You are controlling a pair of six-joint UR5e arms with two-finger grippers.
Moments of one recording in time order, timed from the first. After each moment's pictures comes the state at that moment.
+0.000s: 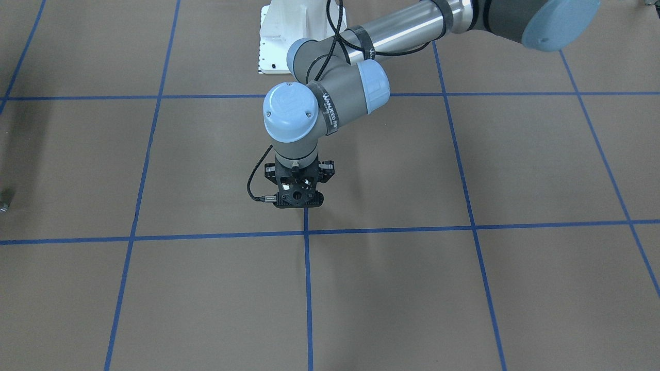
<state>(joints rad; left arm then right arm) -0.62 -2.67 -1.15 -1.53 -2.06 -1.09 1.53 -1.64 1.73 -1.69 2.39 -0.09</state>
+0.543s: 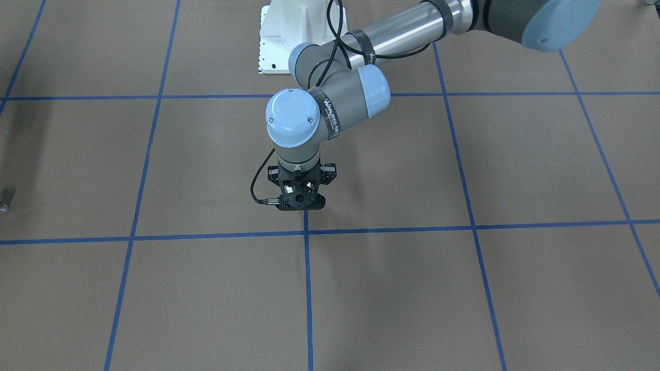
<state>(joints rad) -0.61 -2.67 -1.12 -1.55 -2.06 -1.08 1.53 -1.64 1.73 -1.69 2.39 -0.09</state>
